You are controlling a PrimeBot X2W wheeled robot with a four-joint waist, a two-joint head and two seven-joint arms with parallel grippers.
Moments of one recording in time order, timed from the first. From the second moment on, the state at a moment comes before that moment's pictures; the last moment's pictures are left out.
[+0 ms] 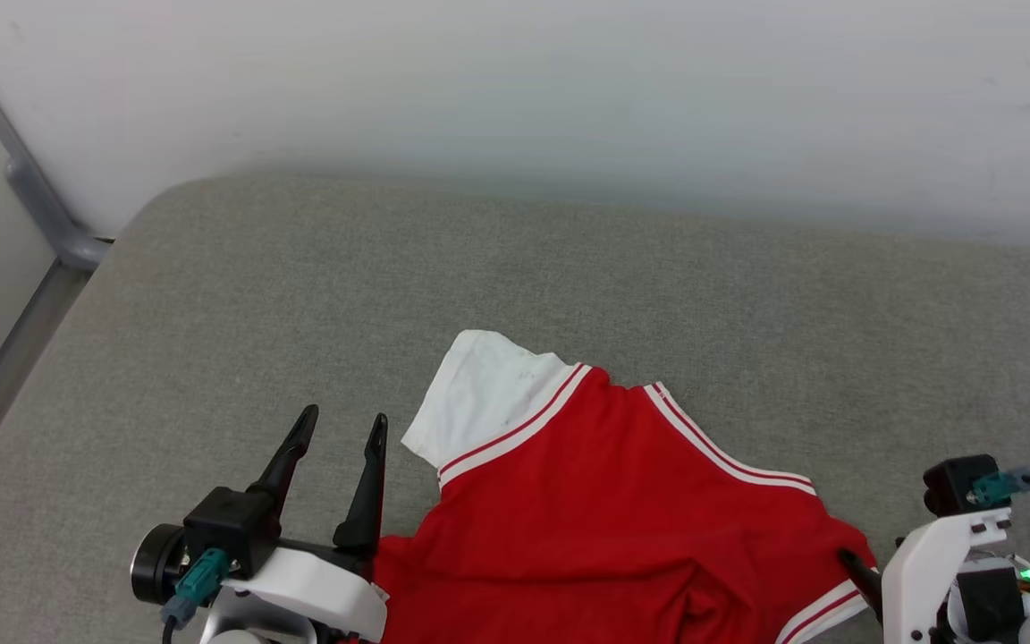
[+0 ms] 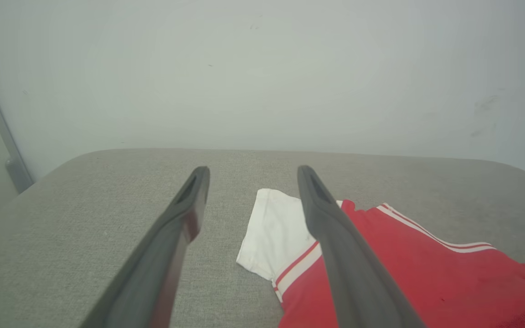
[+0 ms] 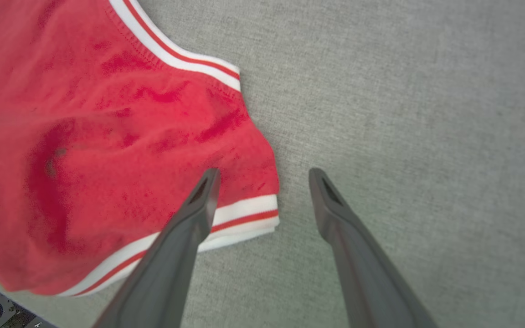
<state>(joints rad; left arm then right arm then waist) -0.08 0.33 -0.40 0.05 -0.44 0.13 -0.26 -0.05 -0.26 0.03 0.19 0.30 0.13 0.58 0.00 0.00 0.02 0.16</state>
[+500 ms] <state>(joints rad) -0.11 0.26 -0.32 0.10 -0.39 0.06 -0.26 -0.26 -0.39 0.30 0.42 0.47 0.13 0.83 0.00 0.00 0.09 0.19</state>
